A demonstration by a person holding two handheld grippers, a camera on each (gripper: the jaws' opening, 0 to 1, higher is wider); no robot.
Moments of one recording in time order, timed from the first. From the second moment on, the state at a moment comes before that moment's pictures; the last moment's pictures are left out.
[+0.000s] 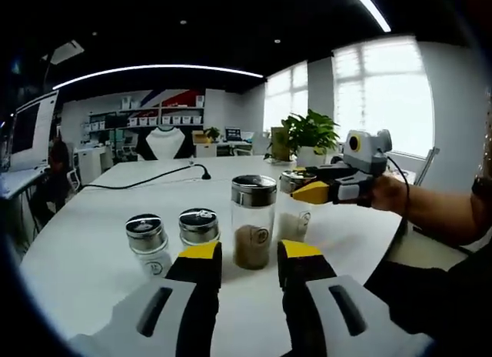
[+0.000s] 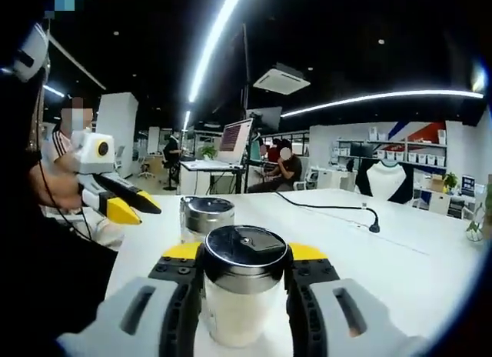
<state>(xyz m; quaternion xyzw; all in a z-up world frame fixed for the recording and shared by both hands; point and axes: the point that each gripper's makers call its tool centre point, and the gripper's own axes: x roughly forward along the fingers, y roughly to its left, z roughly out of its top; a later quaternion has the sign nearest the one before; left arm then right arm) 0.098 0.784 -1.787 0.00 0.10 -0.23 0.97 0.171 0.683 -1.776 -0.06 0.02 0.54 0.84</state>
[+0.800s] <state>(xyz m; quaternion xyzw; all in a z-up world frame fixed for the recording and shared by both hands) 0.075 0.825 -1.787 -0.04 0.13 -0.17 0.98 0.080 0.657 -1.754 0.03 0.06 0.35 0.94</state>
